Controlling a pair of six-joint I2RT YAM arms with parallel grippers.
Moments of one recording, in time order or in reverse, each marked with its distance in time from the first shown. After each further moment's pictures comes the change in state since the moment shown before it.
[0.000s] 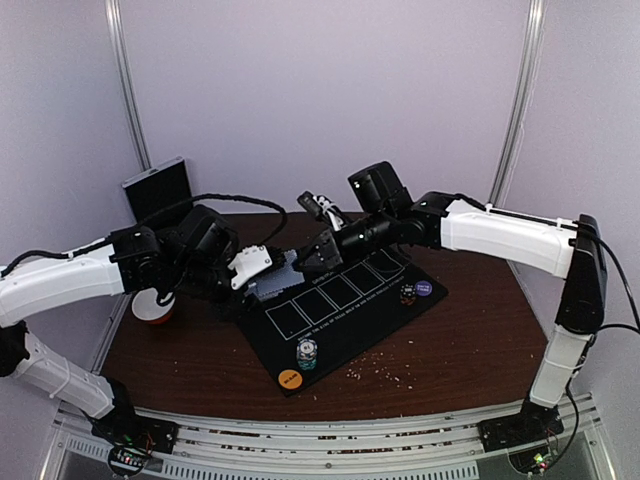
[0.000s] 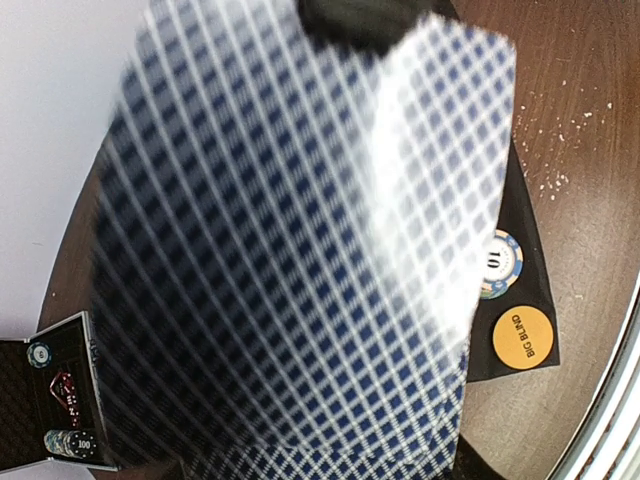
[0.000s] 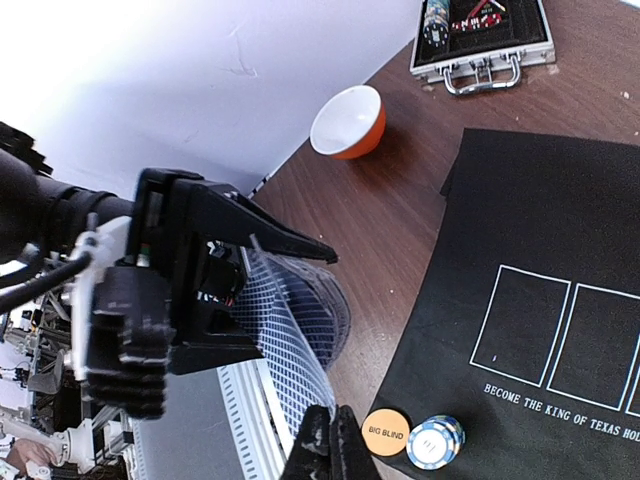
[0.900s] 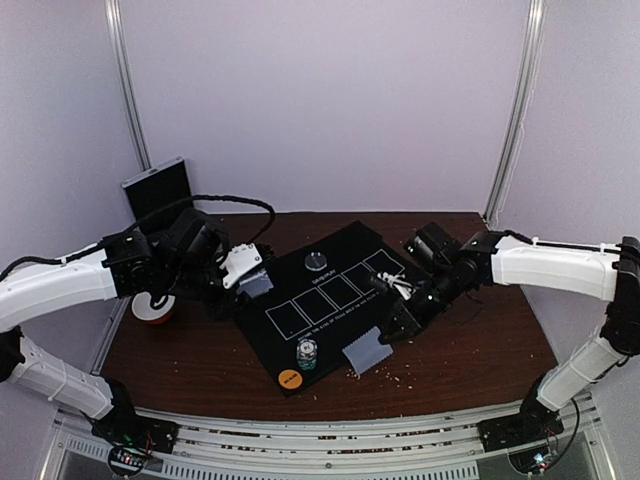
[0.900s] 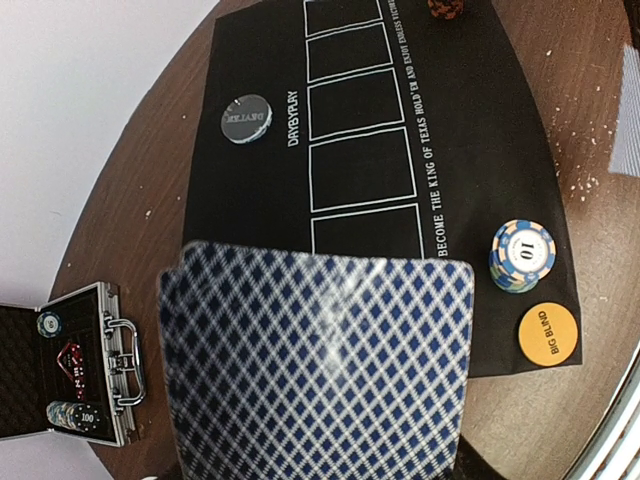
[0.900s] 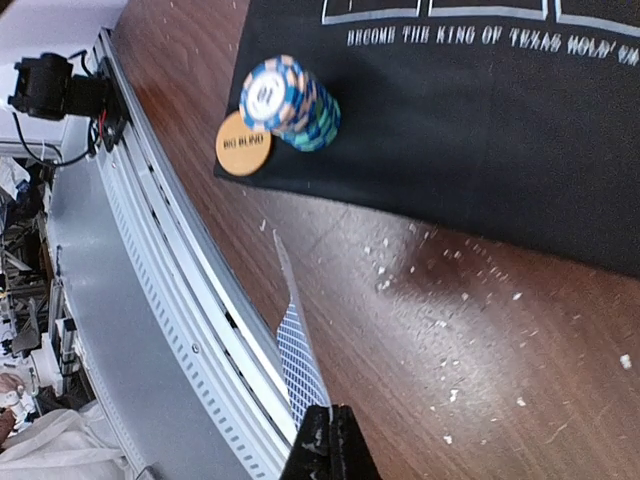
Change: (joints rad) left arm 0.024 -0.051 -0.053 0.022 -0.051 -0.033; right arm -0.106 -0.319 -0.500 -0.336 0.045 -0.221
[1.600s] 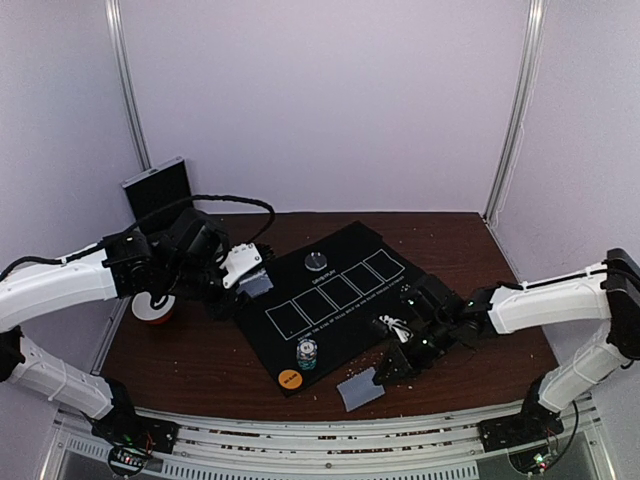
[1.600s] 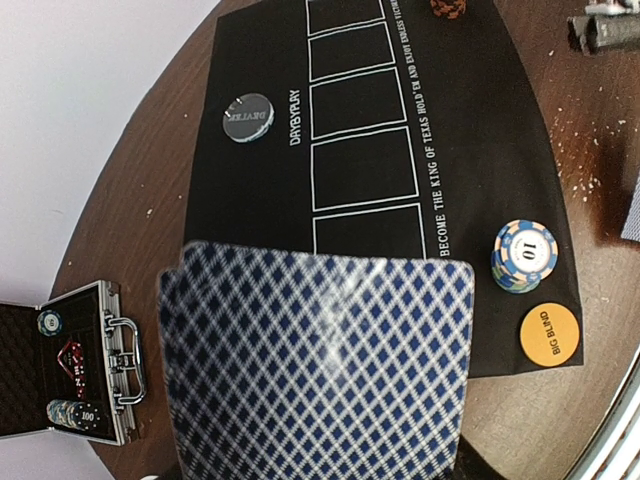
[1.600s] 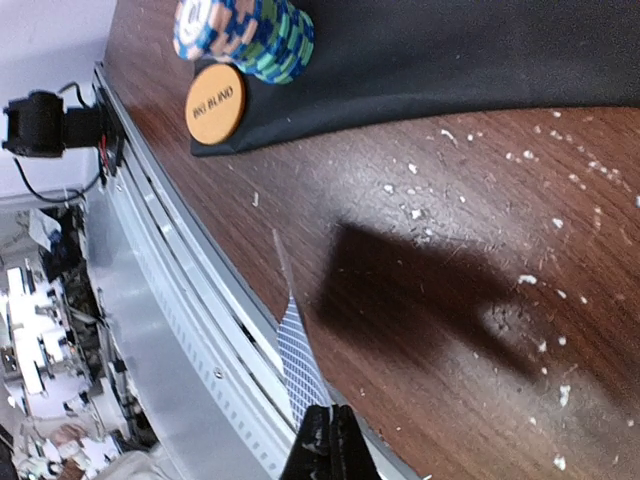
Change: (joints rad) left arm 0.001 0.001 0.000 0.000 -0.004 -0.003; right arm 0.129 -0.035 -0.385 0.451 -0.035 0.410
